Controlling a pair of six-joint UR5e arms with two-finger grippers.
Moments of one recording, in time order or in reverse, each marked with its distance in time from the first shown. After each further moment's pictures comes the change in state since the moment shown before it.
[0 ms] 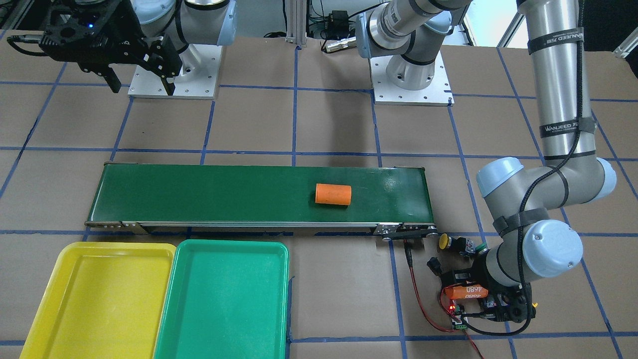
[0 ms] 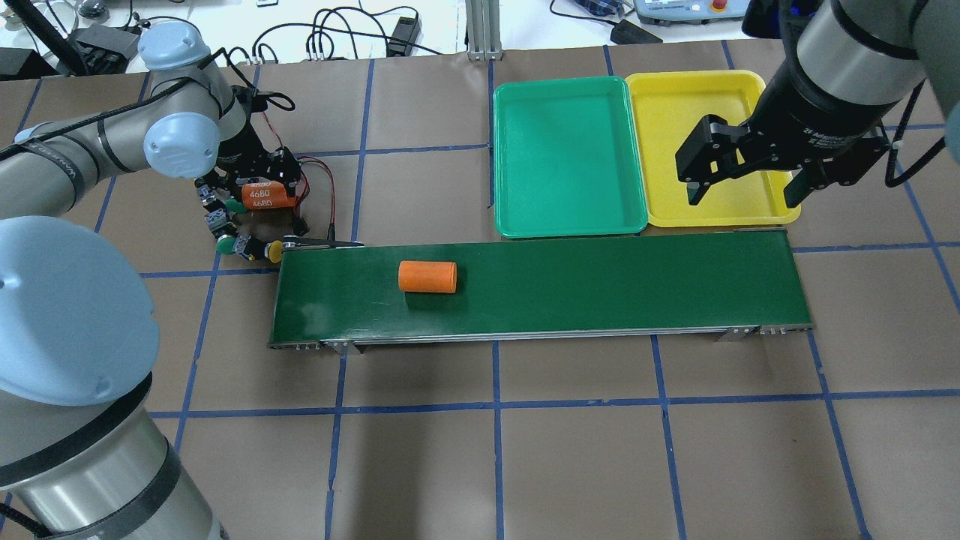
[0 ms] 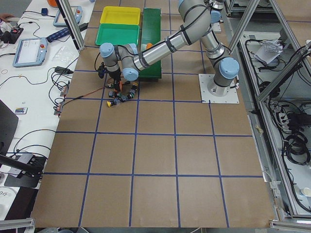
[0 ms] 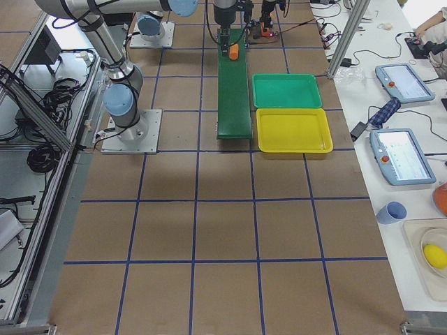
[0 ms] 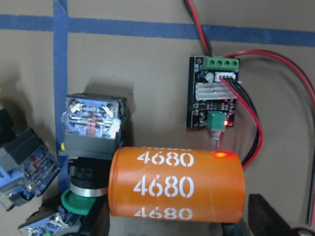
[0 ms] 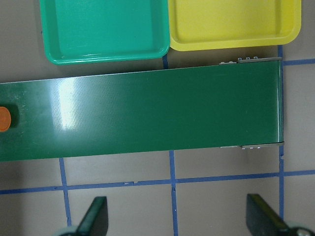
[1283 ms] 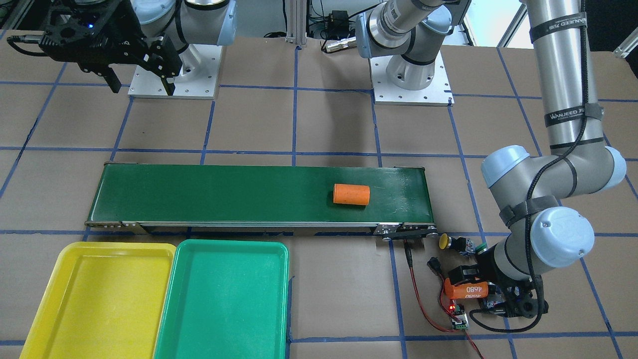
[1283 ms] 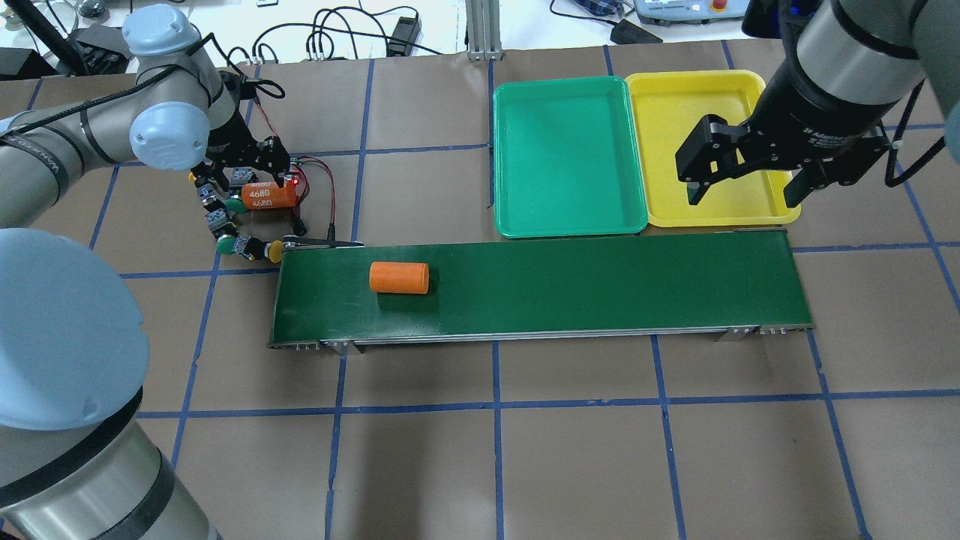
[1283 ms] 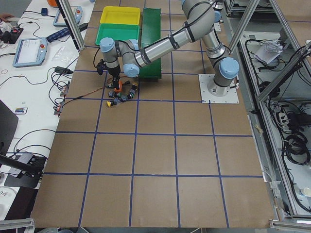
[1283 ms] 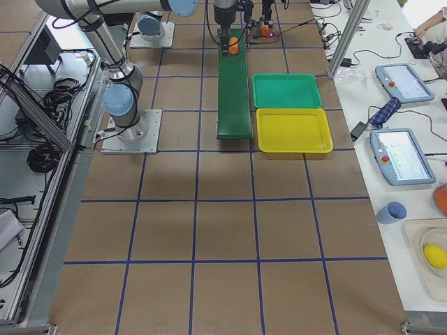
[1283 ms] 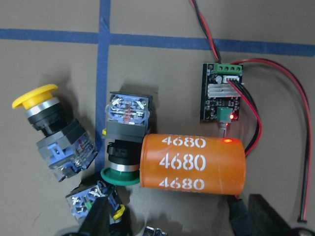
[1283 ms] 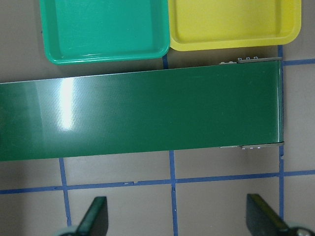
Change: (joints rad) left arm 0.000 0.041 -0.002 -0.004 0.022 -0.002; right arm 0.000 0.000 0.000 0.000 0.000 0.000
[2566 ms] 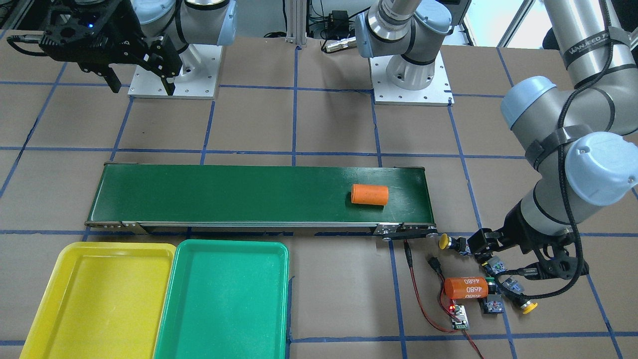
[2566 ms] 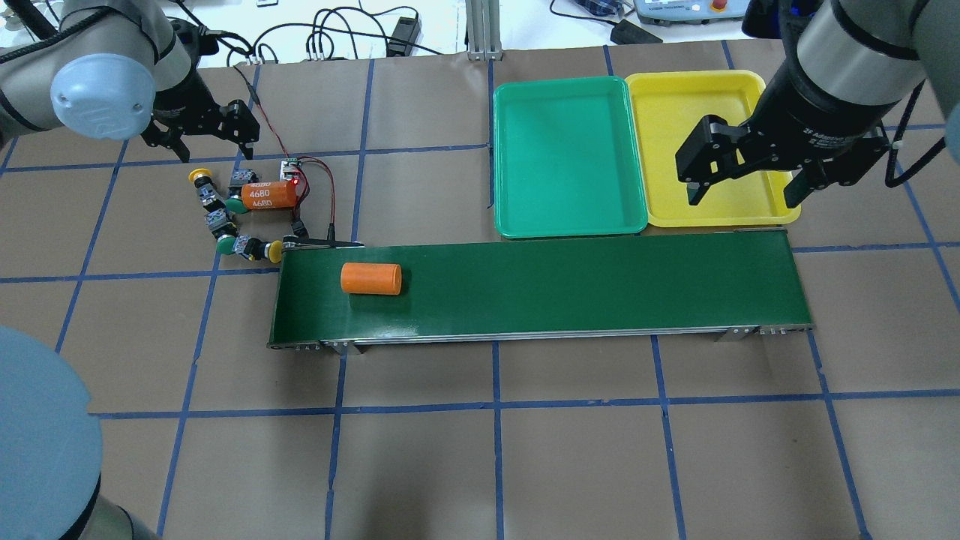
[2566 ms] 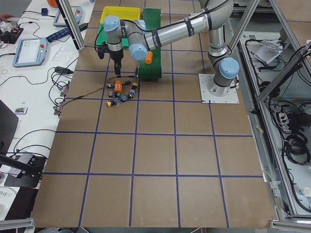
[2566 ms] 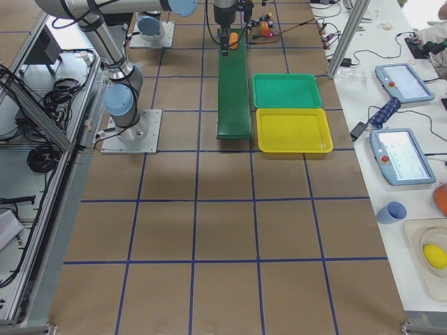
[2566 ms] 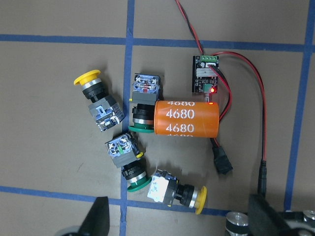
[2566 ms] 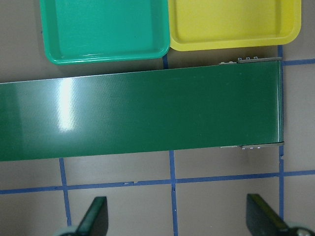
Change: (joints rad) left arm -0.004 0.185 0.001 -0.121 0.032 0.008; right arm 0.000 0.000 0.000 0.000 0.000 0.000
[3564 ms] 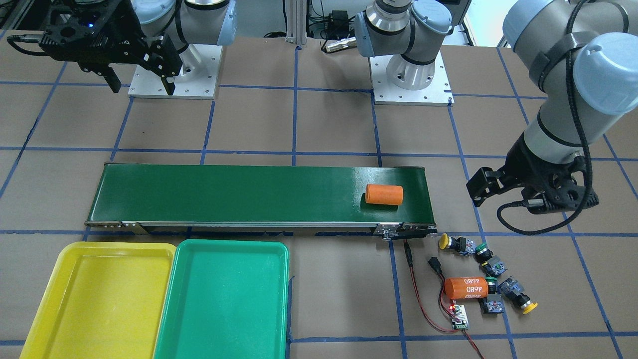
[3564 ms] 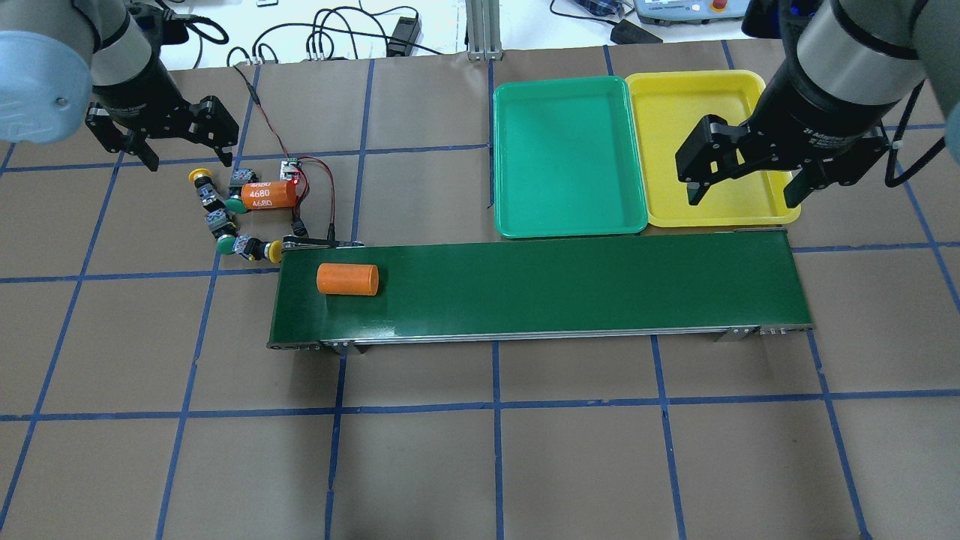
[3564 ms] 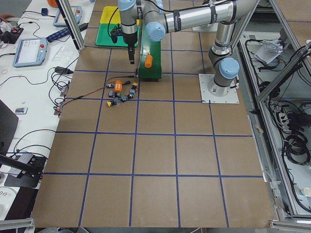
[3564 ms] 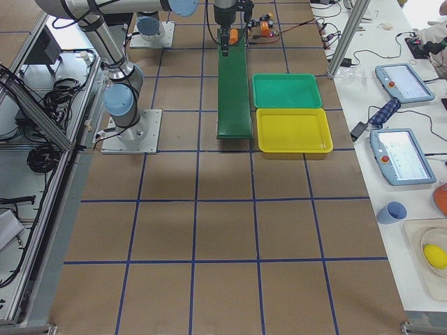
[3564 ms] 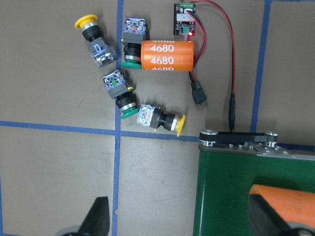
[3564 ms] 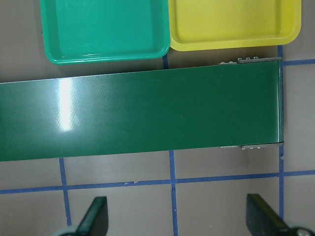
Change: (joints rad) left arm -0.006 0.194 -0.044 -0.152 -0.001 -0.017; right arm 0.000 0.000 0.000 0.000 0.000 -0.001
